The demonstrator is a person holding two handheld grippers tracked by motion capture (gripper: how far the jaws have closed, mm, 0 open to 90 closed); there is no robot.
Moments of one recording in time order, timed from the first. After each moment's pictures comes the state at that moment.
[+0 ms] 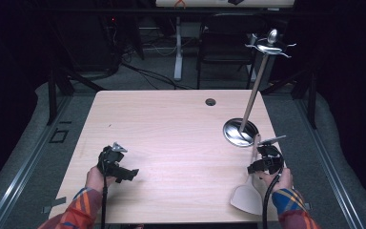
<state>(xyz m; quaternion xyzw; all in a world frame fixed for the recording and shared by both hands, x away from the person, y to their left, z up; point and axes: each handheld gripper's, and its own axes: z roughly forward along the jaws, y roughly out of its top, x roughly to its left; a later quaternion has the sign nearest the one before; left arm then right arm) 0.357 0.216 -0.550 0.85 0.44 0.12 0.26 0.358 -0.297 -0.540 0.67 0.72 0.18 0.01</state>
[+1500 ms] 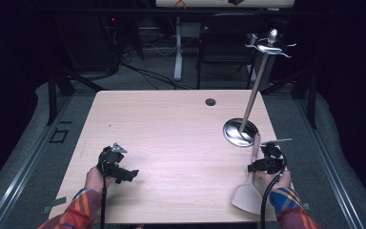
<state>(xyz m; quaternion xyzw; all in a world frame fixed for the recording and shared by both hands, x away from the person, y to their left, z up) 0.355 0.216 -0.549 0.86 0.43 0.12 0.26 0.359 -0.310 -0.551 0.71 0.67 0.22 -0.01</state>
